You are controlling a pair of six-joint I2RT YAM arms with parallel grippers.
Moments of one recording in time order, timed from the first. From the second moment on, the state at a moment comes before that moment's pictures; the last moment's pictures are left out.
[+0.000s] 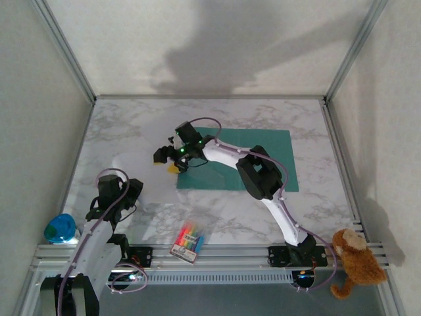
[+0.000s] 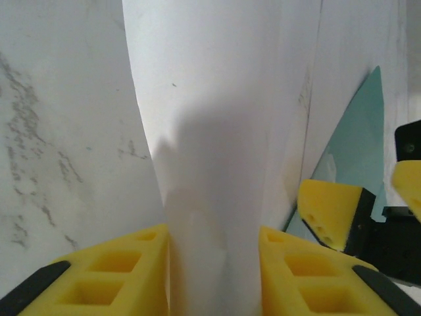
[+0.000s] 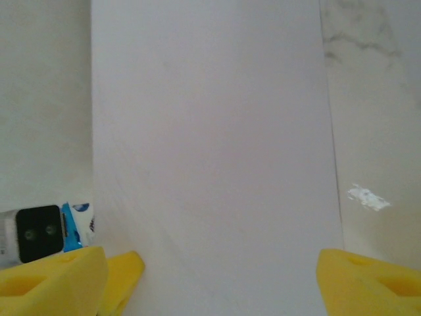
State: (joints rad) left arm 0.10 0.74 0.24 -0.24 0.25 -1.05; right arm 0.82 2.39 1.87 -0.30 -0.75 0.90
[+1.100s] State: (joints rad) left arm 0.12 0.72 0.50 -0.25 0.49 -1.15; right arm 0.62 2.02 1.16 0.47 -0.96 1.62
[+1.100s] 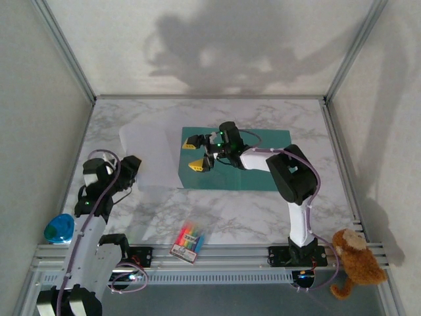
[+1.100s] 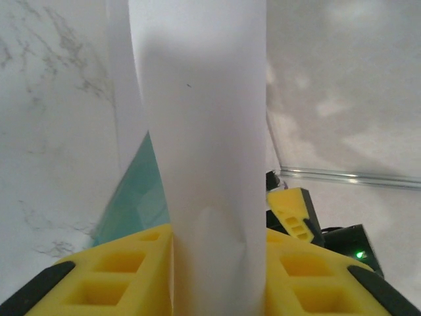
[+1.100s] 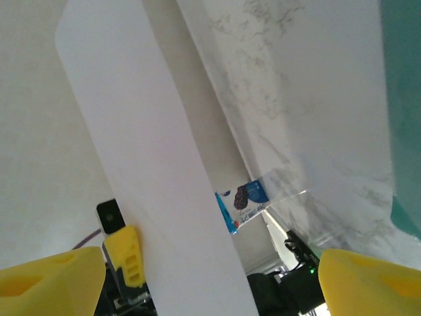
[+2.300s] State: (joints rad) left arm -0.12 0.74 0.60 -0.17 0.54 -1.26; right arm 0.62 1.85 1.09 0.96 -0.98 1.75
